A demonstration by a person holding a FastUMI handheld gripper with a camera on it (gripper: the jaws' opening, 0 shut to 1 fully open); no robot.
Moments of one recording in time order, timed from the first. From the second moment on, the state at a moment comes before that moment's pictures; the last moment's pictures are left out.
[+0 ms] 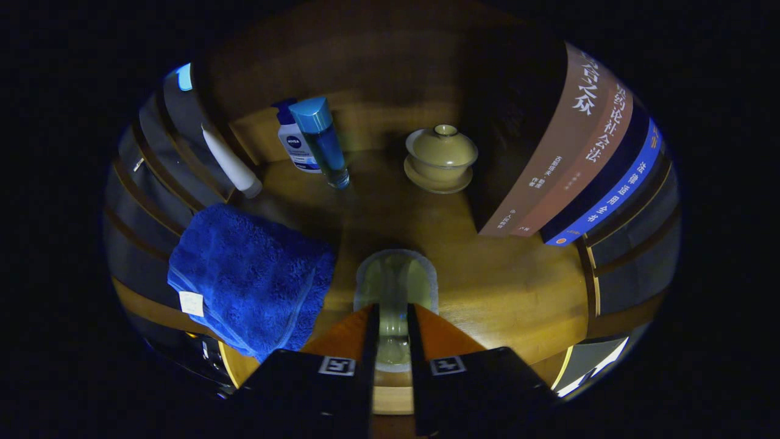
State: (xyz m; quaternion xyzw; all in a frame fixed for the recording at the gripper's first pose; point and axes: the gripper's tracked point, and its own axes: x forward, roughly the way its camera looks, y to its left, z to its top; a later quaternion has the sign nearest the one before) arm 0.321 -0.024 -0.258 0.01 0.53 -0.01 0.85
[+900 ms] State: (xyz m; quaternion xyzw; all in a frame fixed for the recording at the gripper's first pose) arm 0.235 -0.028 -0.192 -0.01 0.29 0.02 0.96
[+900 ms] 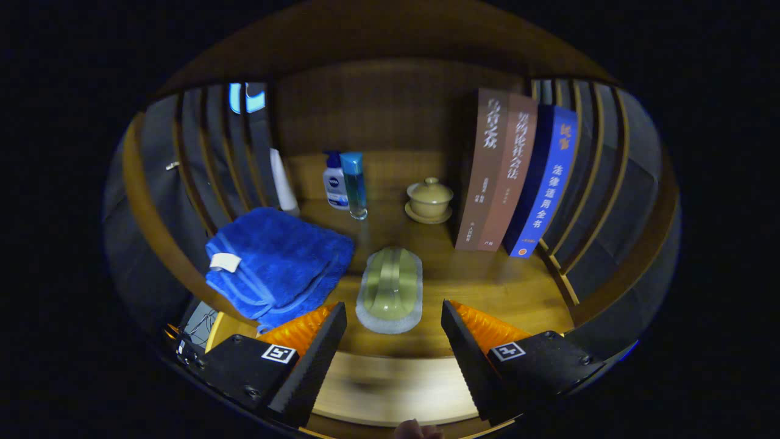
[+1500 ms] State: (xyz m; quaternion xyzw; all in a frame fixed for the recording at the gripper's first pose) arm 0.073 -0.002 -0.142 0.02 0.04 0.05 1.00
